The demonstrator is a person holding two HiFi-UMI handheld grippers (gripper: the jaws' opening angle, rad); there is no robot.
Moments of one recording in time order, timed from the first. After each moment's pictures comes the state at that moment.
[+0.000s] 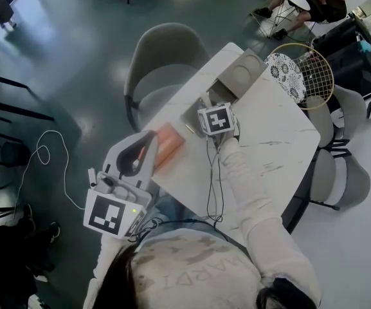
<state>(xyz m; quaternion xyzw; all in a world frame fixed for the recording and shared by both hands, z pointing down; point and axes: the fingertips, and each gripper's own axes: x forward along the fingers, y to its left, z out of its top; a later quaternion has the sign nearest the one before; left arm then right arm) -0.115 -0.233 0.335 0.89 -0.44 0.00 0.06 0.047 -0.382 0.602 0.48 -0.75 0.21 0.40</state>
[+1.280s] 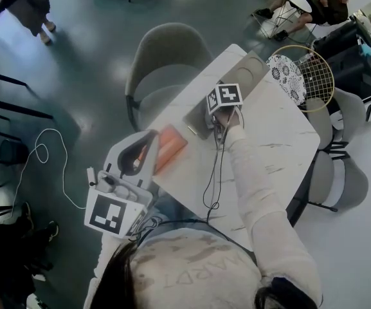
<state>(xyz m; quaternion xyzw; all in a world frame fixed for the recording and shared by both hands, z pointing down) -0.125 -0.242 0.340 0.89 -0.45 -0.01 0.07 0.057 -0.376 0.639 0.44 -0.65 0.46 0.42</state>
